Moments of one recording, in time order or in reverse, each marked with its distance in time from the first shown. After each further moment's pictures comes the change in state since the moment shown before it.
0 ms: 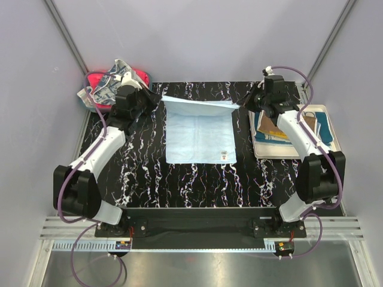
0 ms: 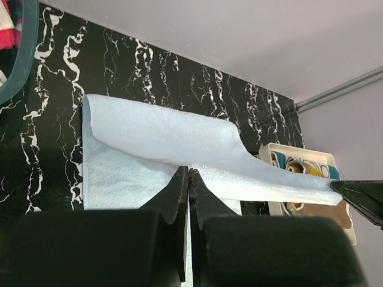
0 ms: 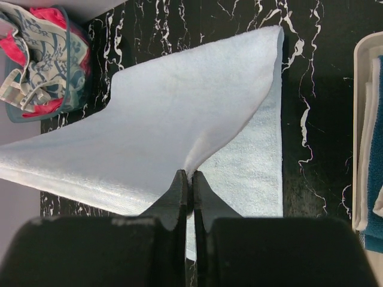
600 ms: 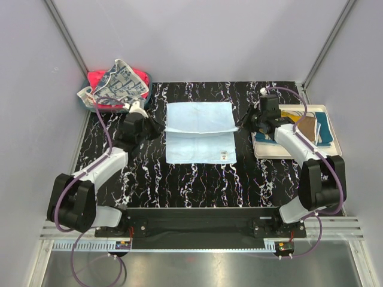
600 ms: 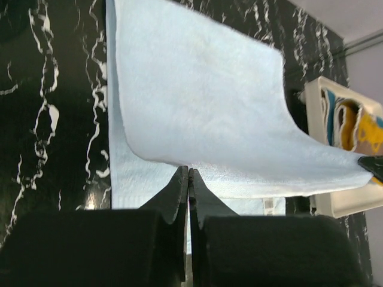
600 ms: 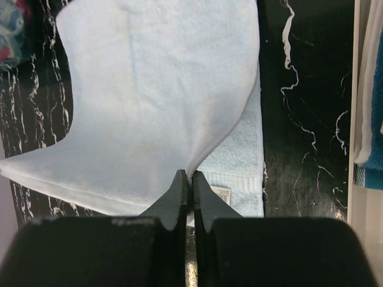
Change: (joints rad) left arm -0.066 -0.125 -0.349 0.055 -0.028 -0.009; right arm 0.027 -0.081 -0.252 0.021 -0.002 0.004
